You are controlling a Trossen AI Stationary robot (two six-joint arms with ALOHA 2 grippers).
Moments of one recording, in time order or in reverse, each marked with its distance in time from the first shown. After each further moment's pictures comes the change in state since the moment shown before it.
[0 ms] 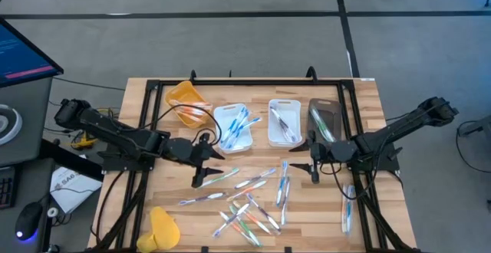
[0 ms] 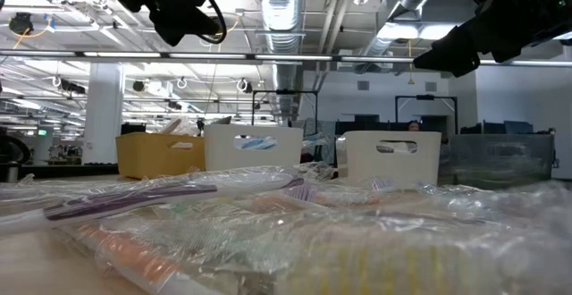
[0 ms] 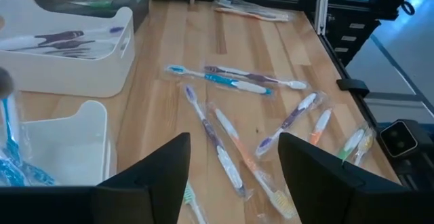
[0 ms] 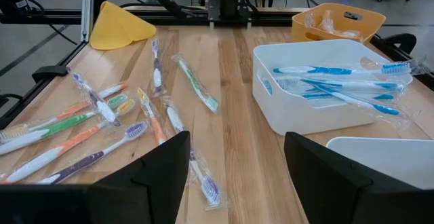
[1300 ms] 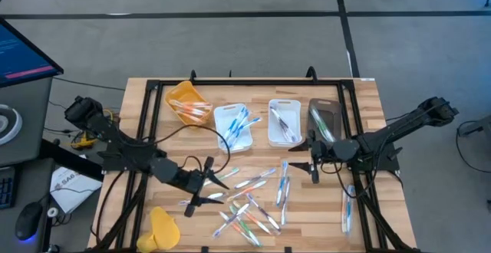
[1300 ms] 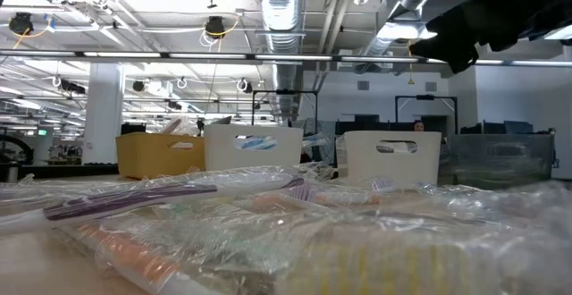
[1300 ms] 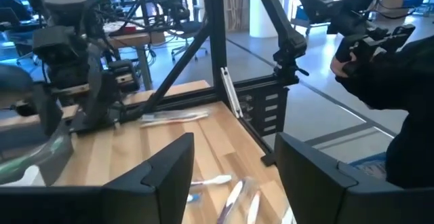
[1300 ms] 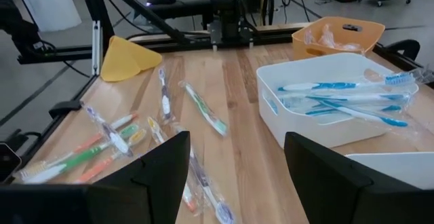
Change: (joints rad) left arm -0.277 0.143 0.039 0.484 -0.085 0.263; right arm 0.001 0.000 0.000 0.081 -0.001 0.062
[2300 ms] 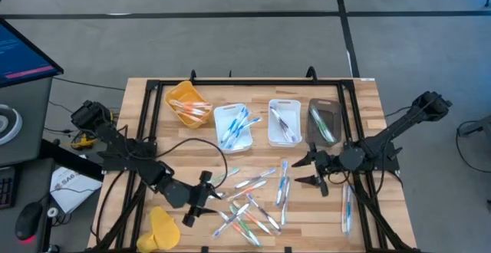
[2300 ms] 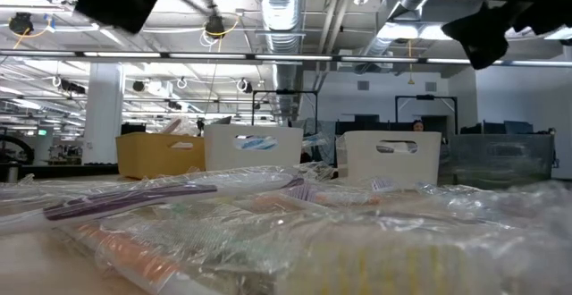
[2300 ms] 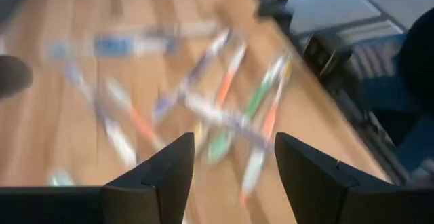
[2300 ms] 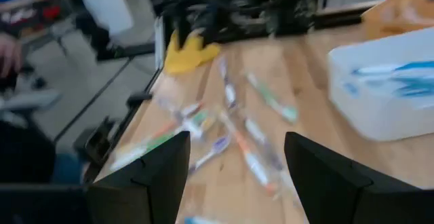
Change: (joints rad) left arm -0.108 0.125 -0.018 -0.353 -0.083 -0.237; right arm 0.194 0.029 0.000 0.026 -0.001 0.138
